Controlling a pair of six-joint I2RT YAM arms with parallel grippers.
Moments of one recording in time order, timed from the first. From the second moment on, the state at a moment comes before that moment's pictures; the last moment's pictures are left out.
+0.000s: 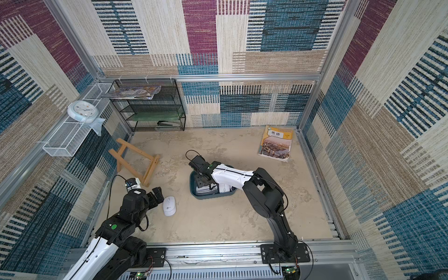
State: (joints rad) left arm -0.34 0.53 0.45 -0.58 -0.36 -0.62; right arm 0.90 2.07 1.53 -0.56 0.18 0.41
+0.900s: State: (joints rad) left arm -0.34 0.52 0.44 -0.58 -0.35 -0.62; right arm 0.91 1.91 1.44 -0.52 0.16 0.46
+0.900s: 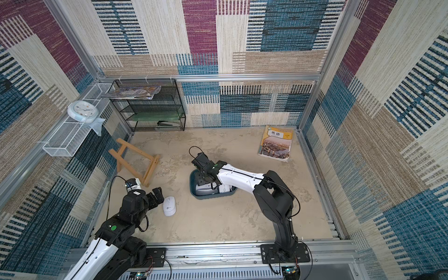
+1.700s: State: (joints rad) left arm -0.34 0.35 0.42 -0.64 -0.41 -0.65; right arm 1.23 1.67 1.16 -0.39 0.23 0.62
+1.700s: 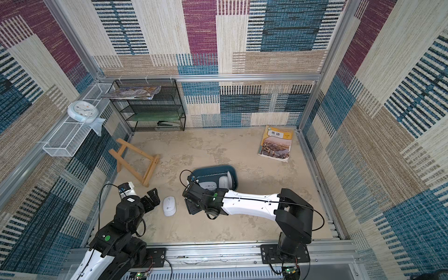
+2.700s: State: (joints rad) left arm -0.34 0.22 0.40 -0.72 -0.46 -0.68; right arm 1.31 1.94 1.30 -0.45 0.25 0.71
